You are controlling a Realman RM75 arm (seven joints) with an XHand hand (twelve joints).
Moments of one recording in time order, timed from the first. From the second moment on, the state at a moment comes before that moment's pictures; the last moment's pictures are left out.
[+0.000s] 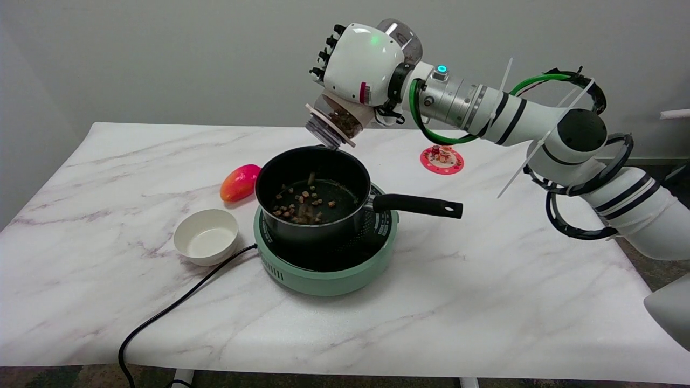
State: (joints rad) arm 0.61 -0.83 -1.96 1.60 -1.10 0.47 1.21
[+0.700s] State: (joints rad) arm 0.64 -0.82 -1.96 1.58 -1.12 0.50 1.21
